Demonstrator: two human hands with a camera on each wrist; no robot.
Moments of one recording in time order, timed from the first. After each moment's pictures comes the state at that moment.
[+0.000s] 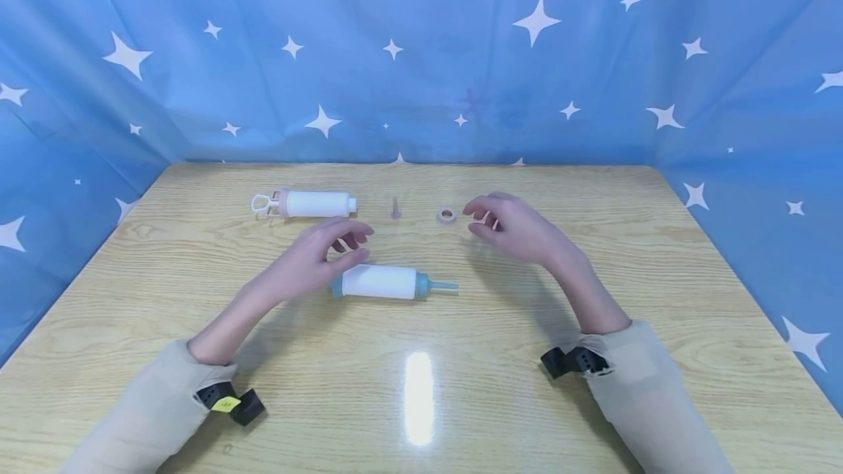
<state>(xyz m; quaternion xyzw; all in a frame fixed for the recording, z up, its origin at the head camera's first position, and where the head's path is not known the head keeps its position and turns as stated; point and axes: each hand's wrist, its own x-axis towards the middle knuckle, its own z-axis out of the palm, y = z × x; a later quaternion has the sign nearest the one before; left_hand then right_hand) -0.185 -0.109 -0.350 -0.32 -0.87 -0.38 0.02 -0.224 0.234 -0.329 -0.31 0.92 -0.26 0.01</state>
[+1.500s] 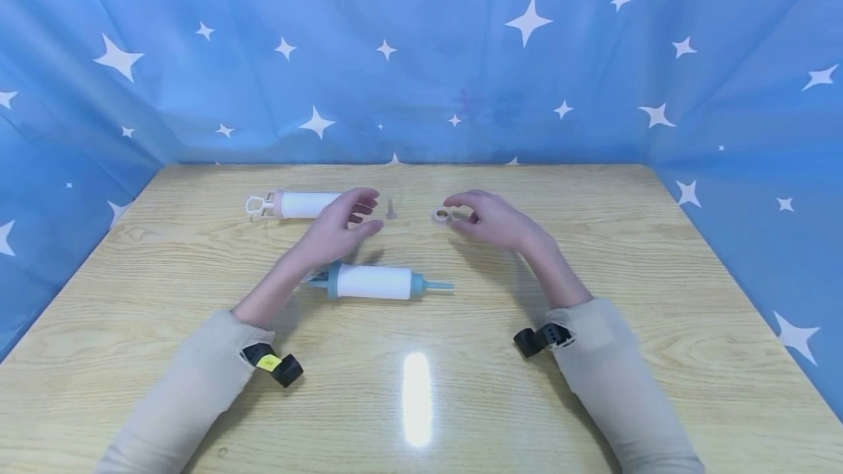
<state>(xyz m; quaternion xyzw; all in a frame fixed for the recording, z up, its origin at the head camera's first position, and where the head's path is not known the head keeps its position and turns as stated) -0.235 -0.080 -0.360 -0.24 -0.86 -0.46 -0.02 -0.255 0.222 -0.346 -0.29 0.92 -0.27 0.08</state>
